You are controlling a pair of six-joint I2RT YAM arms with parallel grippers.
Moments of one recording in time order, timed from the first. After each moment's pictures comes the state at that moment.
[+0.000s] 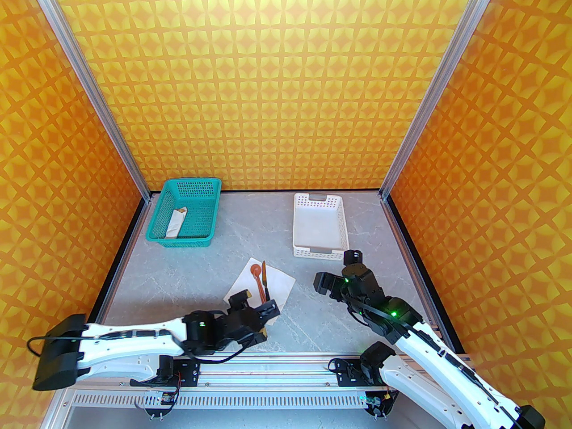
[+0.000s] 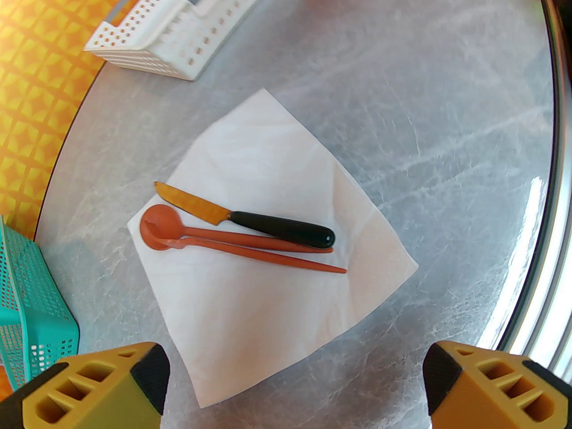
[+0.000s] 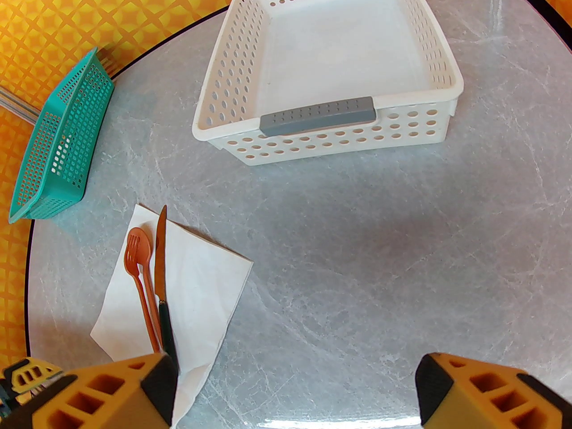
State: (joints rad) left arm -1.33 1.22 0.67 -0.38 -0.45 0.11; right arm 0.53 0.71 0.62 -0.67 0.17 0.69
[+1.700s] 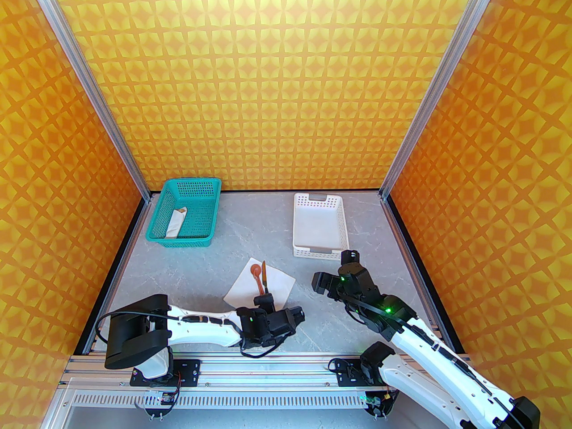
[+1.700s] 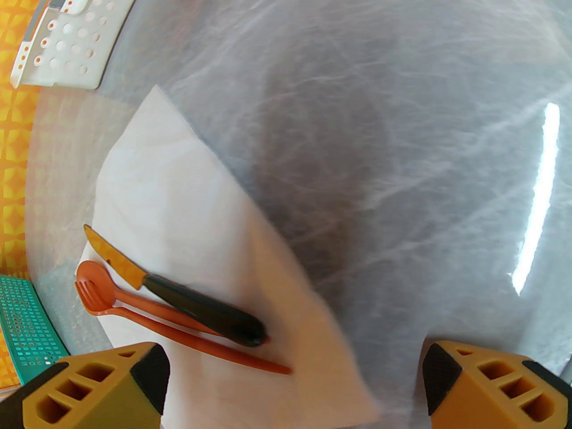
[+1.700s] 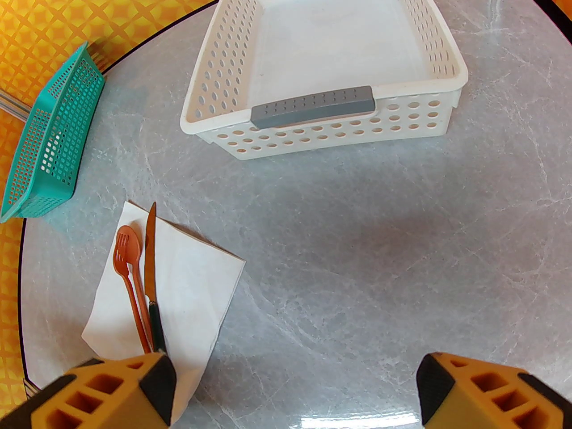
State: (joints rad) left arm -1.30 1.66 0.87 -0.31 -0.46 0.18; right arm 0.53 0.76 0.61 -0.64 0.17 0.68
